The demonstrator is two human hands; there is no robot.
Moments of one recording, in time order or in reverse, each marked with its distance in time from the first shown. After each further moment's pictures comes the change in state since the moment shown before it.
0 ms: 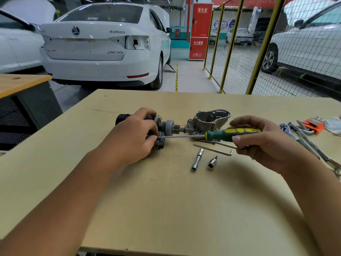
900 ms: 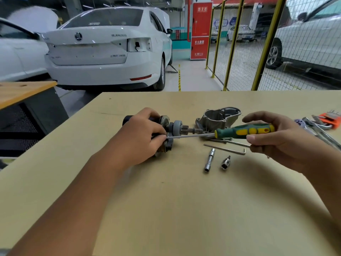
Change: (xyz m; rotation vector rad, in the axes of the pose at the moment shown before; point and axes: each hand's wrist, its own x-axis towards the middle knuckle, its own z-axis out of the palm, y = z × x) left_hand 0.003 -0.015 0.001 -0.096 0.031 0.087; right_hand 0.003 0.007 -0.004 -0.053 0.003 -0.032
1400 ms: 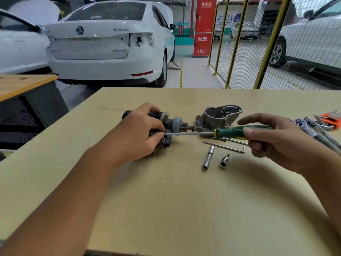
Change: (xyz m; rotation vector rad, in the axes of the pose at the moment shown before) left_hand 0.000 -0.005 -0.002 0.024 -0.021 0.018; right_hand -0.002 -0.002 0.009 -0.022 -0.019 0.029
